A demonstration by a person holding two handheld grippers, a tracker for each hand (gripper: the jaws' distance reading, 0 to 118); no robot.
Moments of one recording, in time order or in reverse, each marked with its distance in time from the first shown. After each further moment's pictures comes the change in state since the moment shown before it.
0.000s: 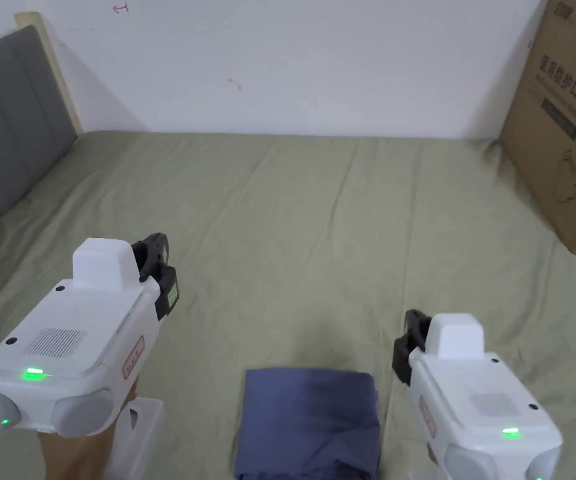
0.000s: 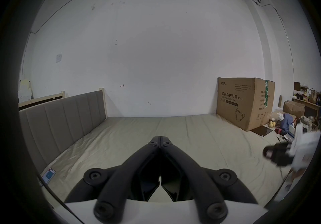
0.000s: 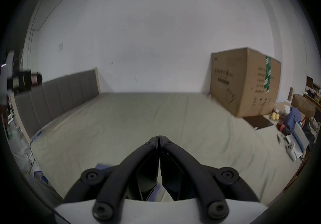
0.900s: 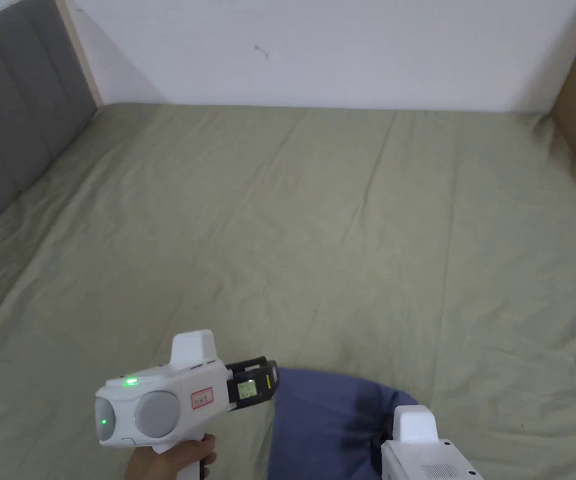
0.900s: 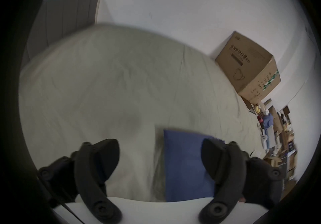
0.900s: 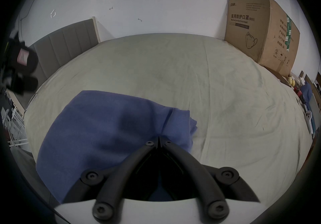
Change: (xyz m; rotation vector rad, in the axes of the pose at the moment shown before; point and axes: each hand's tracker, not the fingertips) left arm -0.001 -0.137 -0.087 -0.788 -0.154 0.412; right arm -0.040 -0.133 -0.082 -0.392 0.041 -0.008
